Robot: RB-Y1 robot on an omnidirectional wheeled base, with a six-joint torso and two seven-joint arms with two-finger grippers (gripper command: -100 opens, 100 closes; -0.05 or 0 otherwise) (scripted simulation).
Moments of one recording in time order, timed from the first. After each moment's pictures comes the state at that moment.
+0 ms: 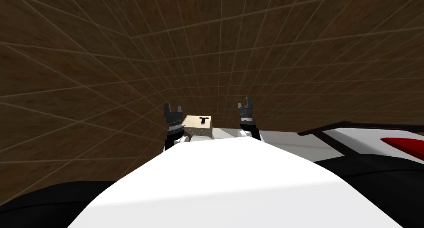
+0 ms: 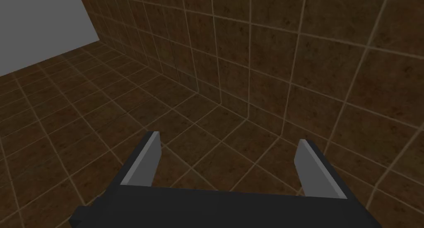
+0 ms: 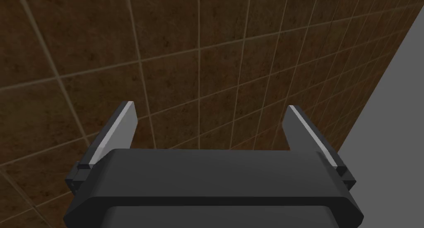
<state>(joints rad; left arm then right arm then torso) 0.53 0.02 -0.05 -2.28 0.06 -0.50 0.04 0.52 0.02 0.05 -2.27 -0.01 -0.35 0.00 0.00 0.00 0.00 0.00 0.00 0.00</state>
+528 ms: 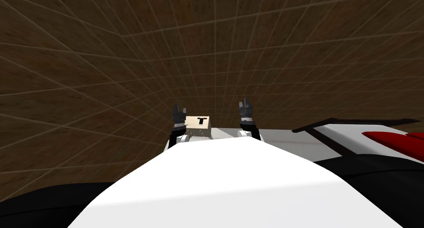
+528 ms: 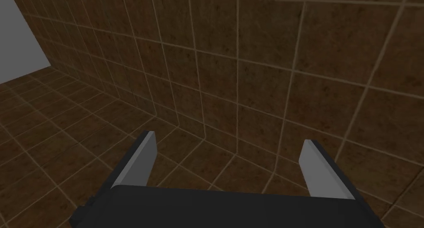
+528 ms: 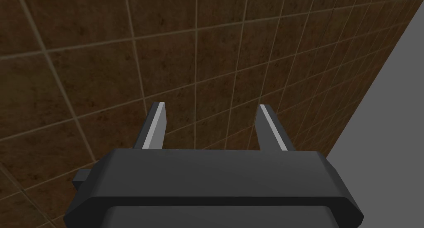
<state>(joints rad) 0.45 0.11 -0.03 -2.14 0.09 -0.42 0.03 0.52 0.02 0.05 -2.27 -0.01 -0.35 0.00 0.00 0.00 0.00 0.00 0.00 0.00</state>
